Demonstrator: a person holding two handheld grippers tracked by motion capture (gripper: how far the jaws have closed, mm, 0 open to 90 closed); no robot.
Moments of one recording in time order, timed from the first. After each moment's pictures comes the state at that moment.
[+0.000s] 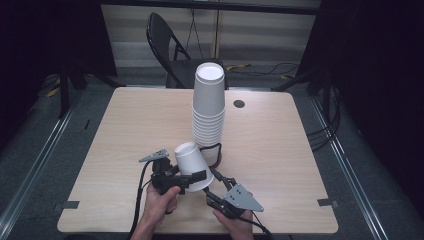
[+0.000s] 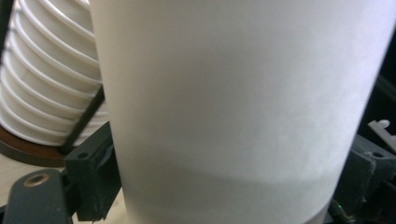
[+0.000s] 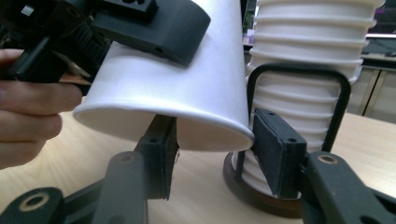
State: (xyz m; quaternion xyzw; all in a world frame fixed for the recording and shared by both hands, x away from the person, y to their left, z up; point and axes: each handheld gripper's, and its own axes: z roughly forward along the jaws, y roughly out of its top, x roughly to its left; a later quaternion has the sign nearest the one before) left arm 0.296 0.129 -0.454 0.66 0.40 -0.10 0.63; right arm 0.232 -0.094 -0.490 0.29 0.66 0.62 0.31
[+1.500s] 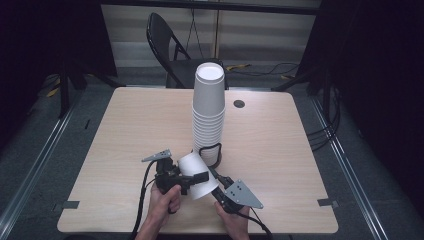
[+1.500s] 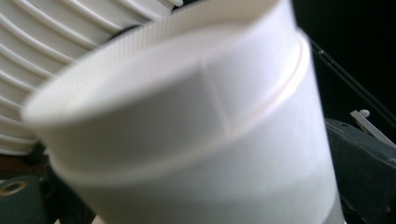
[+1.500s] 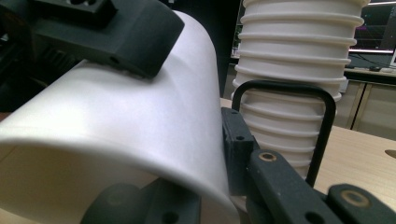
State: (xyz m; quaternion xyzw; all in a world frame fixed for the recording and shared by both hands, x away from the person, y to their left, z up) left arm 0.300 0.123 -0.461 0.65 0.38 -0.12 0.65; right arm 0.244 -0.093 -0.490 0.28 0.64 0.63 0.33
